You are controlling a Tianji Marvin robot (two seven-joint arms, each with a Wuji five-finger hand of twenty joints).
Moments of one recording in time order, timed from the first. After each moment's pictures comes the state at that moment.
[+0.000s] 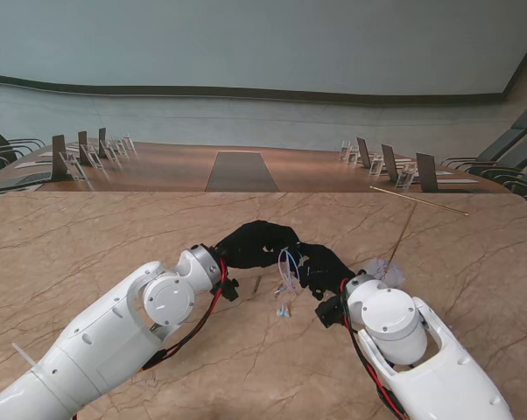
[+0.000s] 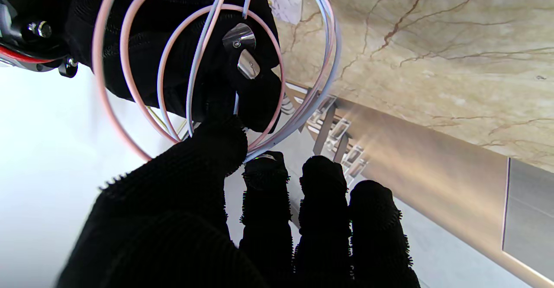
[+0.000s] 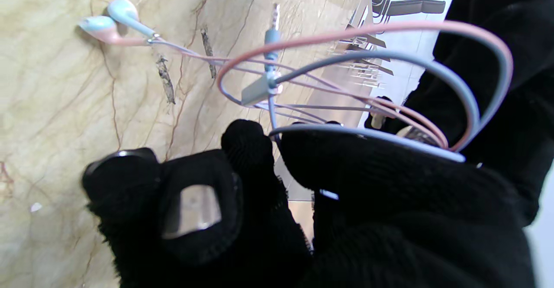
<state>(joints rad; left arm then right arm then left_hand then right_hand) 1.14 -1.16 -0.80 -1.37 0.38 -0.31 -0.01 -1.53 -1.16 1.18 -1.70 0.01 0.34 0.11 0.97 -0.42 0.61 -0.13 0.61 -0.25 0.91 1.20 0.76 0.02 1.04 1.50 0.53 0.18 1.21 1.29 0.19 0.15 1.40 1.23 0.80 -0.60 1.21 0.07 0.61 -0.08 1.37 0.62 0.99 0.37 1.24 0.68 1.17 0.31 1.60 0.80 0.90 0.54 1.63 0.61</state>
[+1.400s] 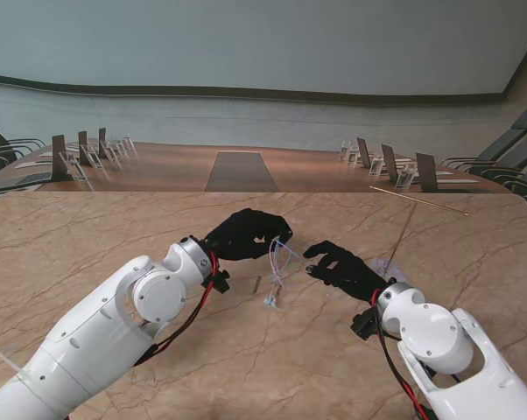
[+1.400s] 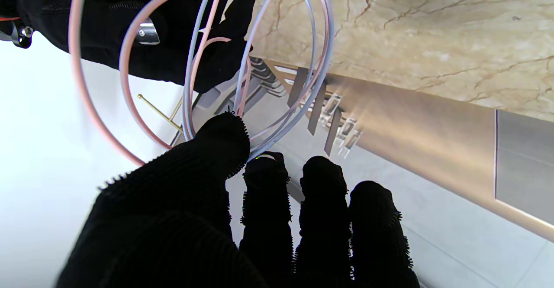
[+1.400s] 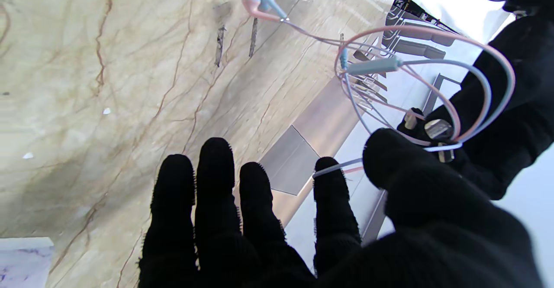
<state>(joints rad) 1.17 -1.14 -0.87 -1.46 0.47 -0.27 -0.01 -1.66 -1.09 1.34 -1.78 -0.20 0.15 0.28 0.97 -0.42 0.64 -0.13 0.60 -0.19 0.91 1.18 0.74 0.02 1.04 1.50 0.50 0.18 1.20 1.29 0.17 0.15 1.40 1.23 0.60 -0.25 0.57 0.11 0.18 -0.04 0.84 0.31 0.17 0.33 0.93 0.40 0.29 0.28 1.06 0.68 0.08 0.23 1.09 0.60</state>
